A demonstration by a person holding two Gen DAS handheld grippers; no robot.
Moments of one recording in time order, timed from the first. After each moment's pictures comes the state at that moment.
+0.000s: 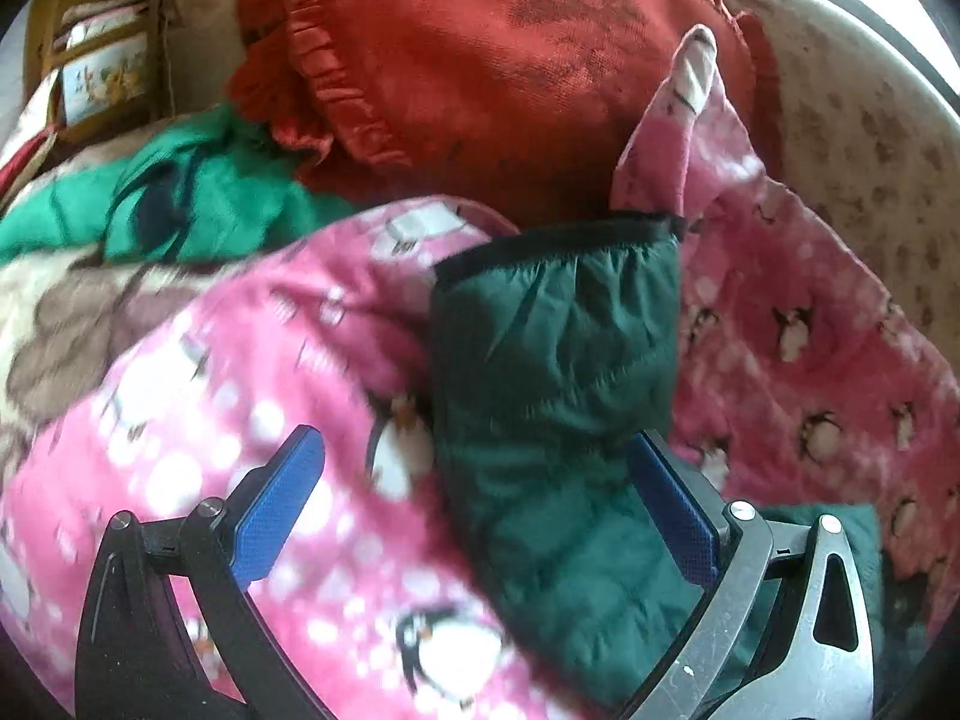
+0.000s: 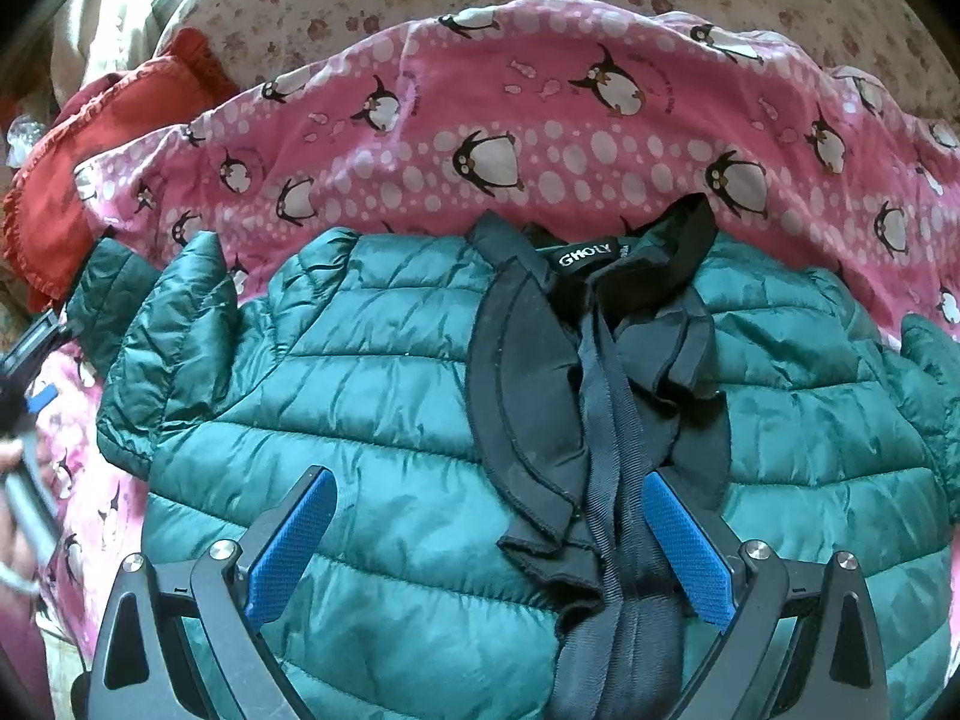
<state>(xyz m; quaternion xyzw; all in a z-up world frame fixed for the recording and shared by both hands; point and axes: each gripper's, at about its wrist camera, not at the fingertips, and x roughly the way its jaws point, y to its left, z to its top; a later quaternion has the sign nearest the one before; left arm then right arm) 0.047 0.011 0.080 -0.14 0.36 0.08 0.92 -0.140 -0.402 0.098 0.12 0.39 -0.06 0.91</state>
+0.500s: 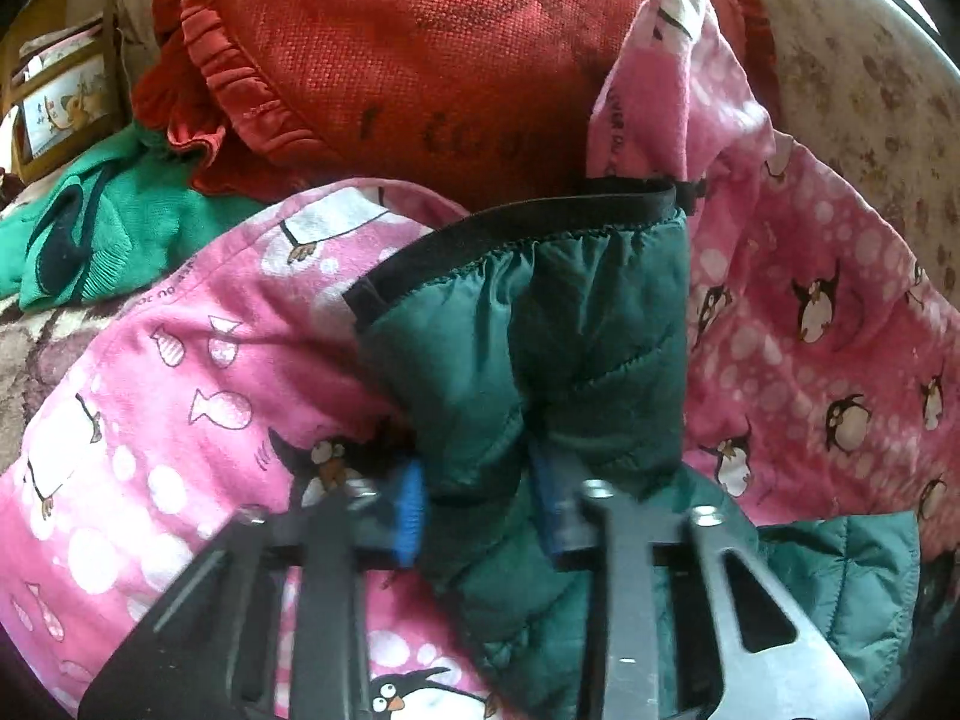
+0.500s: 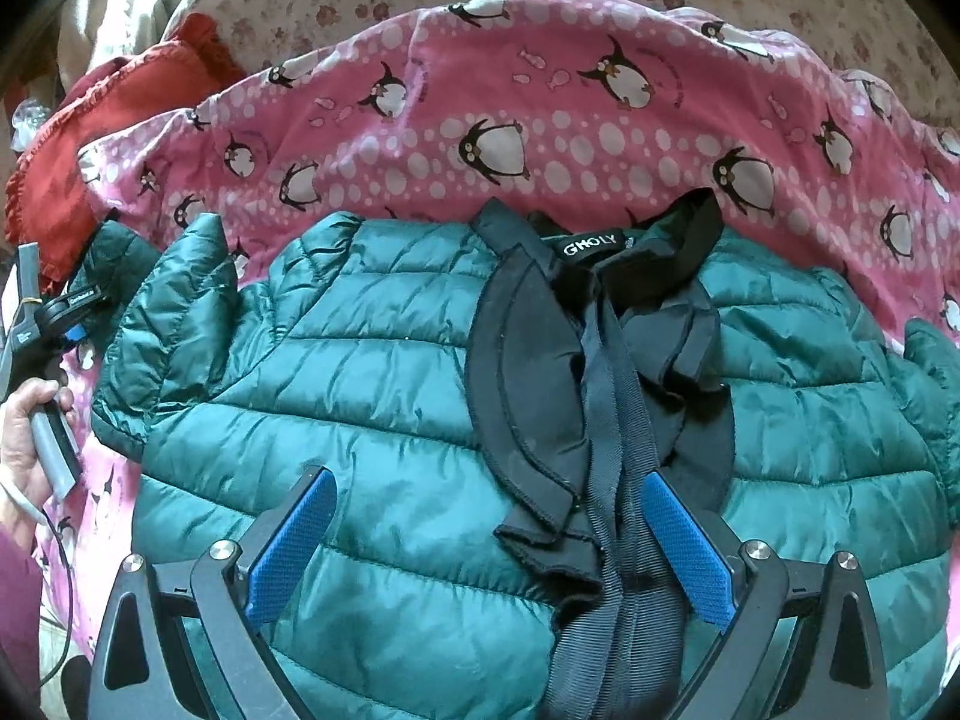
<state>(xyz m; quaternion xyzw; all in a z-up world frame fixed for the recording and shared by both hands) 0.087 0.007 0.067 -0.11 0.39 0.06 0.91 -0.139 -0.404 0.093 0.11 0.41 -0.06 0.90</state>
